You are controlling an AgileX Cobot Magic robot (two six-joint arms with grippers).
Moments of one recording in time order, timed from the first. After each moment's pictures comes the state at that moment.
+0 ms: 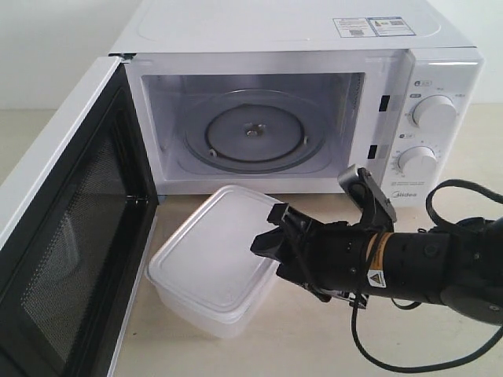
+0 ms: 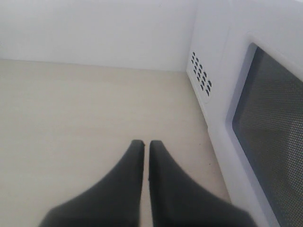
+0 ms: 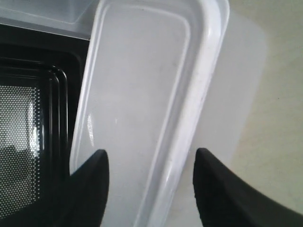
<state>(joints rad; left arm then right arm) 0.00 0.00 0.00 -0.13 0.29 0.07 0.55 1.77 -0.52 -0.60 -0.66 1.54</state>
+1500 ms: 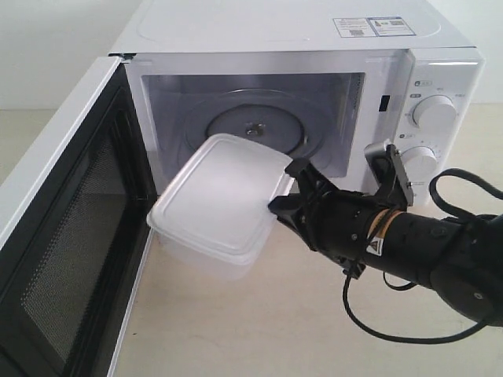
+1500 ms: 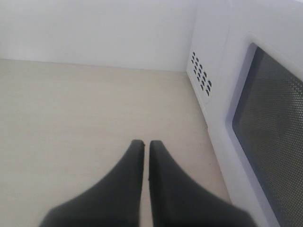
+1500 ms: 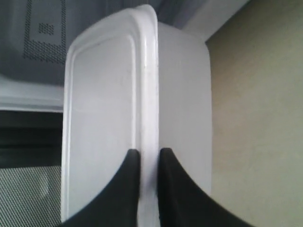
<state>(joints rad) 0.00 0.00 0.00 -0.13 0.29 0.07 0.56 1.76 -0.53 -0.26 -0.77 1.42</state>
